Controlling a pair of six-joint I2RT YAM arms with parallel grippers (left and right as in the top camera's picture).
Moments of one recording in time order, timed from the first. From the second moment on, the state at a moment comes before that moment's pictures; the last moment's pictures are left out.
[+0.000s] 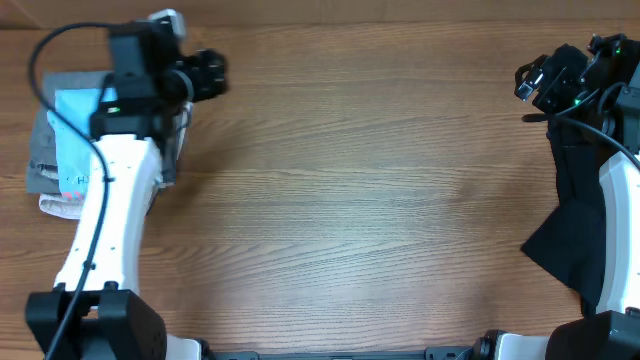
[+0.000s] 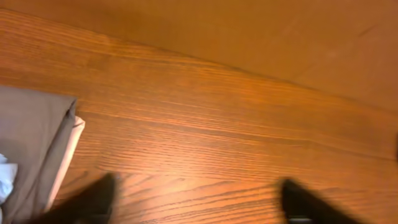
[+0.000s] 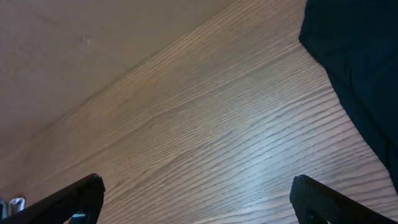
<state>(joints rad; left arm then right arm) 0.00 1.63 1.45 -0.47 0.20 -0.31 -0.27 1.52 1.46 -0.72 -0.28 0.34</state>
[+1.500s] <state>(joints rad) -0.07 1.64 1.45 -0.48 0.01 -0.32 0.24 0.71 1.43 -0.73 -0.18 0.33</state>
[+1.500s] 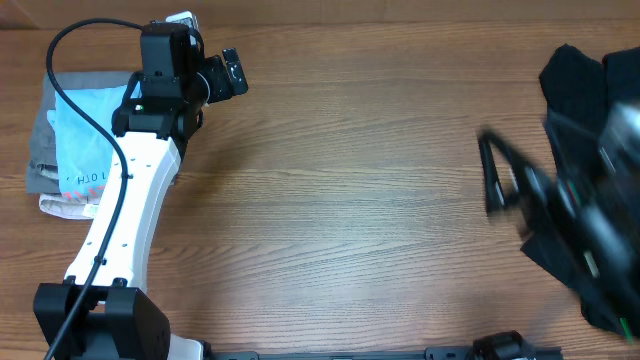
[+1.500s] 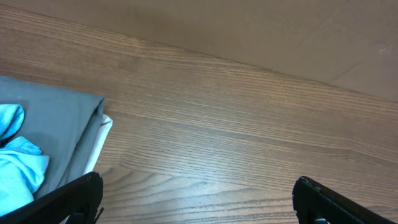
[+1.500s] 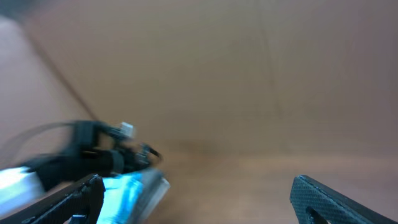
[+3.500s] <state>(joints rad) -0.07 1.64 1.45 -0.48 0.00 -0.32 0.18 0.01 0.02 0.07 0.02 0.33</state>
